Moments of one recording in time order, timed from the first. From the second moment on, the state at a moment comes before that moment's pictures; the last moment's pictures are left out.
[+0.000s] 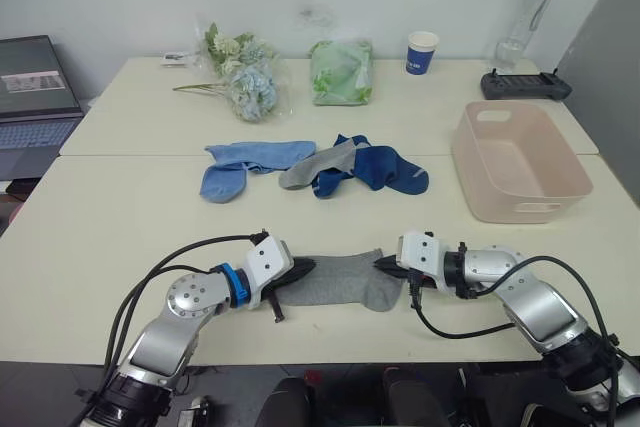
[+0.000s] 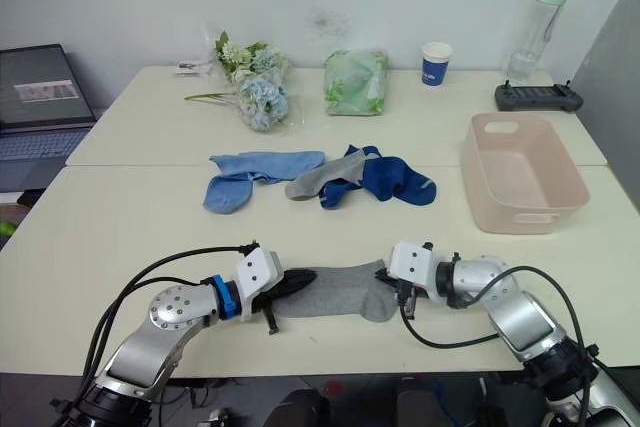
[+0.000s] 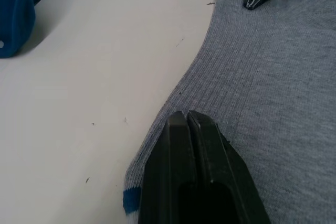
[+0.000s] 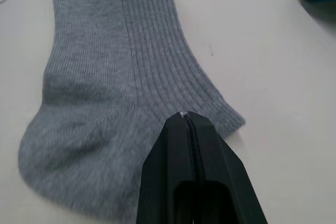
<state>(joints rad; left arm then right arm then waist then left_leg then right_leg) -0.06 0.60 -0.17 -0.17 -0.14 0.15 -0.81 -0.28 -0.67 0.37 -0.17 0.09 0.23 0.88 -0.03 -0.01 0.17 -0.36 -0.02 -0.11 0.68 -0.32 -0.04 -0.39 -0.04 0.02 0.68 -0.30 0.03</state>
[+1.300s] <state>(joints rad) 0.08 0.56 0.16 -0.31 -0.39 0.27 -0.71 -0.23 -0.65 0.05 -0.23 0.34 0.38 0.92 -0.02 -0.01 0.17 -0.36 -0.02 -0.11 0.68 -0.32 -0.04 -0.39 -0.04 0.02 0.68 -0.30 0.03</state>
